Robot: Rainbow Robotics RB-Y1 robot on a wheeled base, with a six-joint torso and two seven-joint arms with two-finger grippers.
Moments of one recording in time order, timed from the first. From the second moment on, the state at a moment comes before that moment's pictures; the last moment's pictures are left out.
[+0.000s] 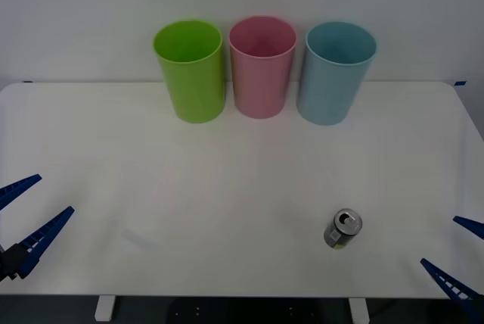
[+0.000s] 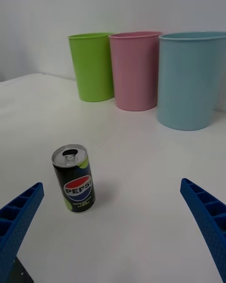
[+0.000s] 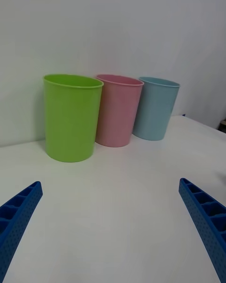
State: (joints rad) right arm 0.45 -0.47 -0.44 -1.54 0.95 -1.27 0.27; left arm 0.35 0.40 0.52 -1.66 -0.96 -1.22 0.00
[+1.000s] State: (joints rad) right arm 0.43 -0.43 -0.29 -1.50 1.00 -1.21 0.43; left arm 0.35 0.40 0.52 -1.66 -0.96 -1.22 0.00
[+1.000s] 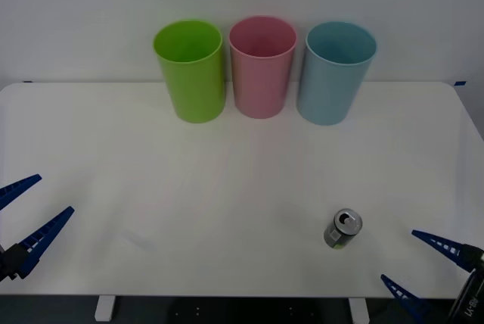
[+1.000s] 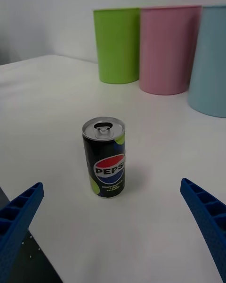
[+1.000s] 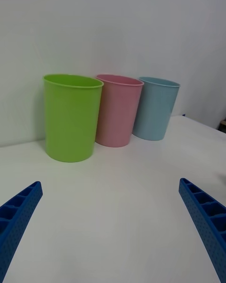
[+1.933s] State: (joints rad) right arm 0.35 -0.33 -0.16 -1.50 1.10 -1.02 0.46; left arm 0.35 0.40 0.52 -1.66 -0.96 -1.22 0.00
